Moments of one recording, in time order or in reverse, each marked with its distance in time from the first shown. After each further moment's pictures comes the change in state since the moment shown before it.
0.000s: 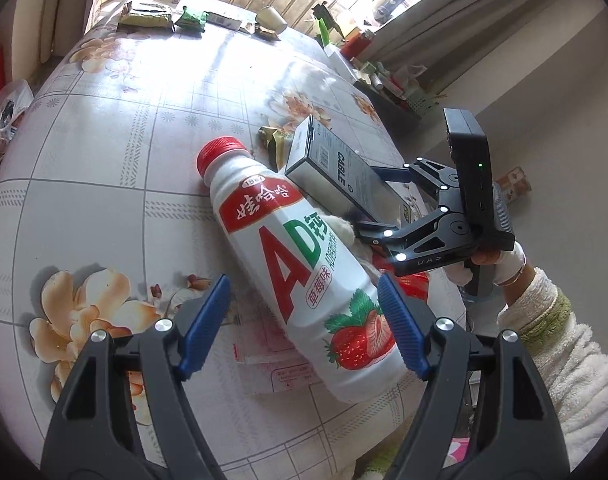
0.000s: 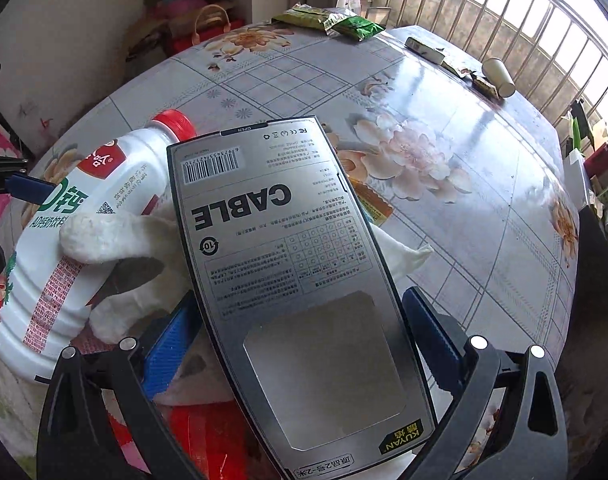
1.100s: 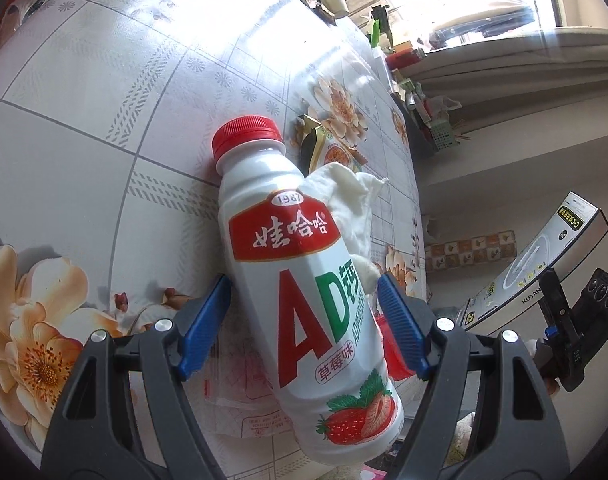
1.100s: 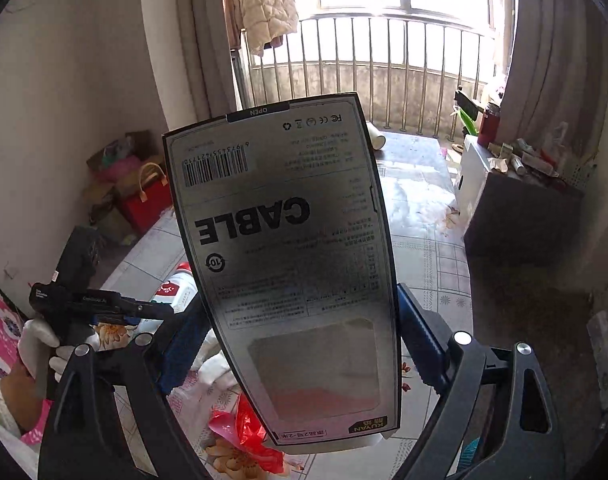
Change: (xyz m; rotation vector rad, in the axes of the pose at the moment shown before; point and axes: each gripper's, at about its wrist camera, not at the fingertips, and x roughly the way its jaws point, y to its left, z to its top) left arm 0.047 0.039 0.029 -0.342 0.056 -0.075; right arm -0.172 -0.021 -0.067 0.428 -0.418 -0.109
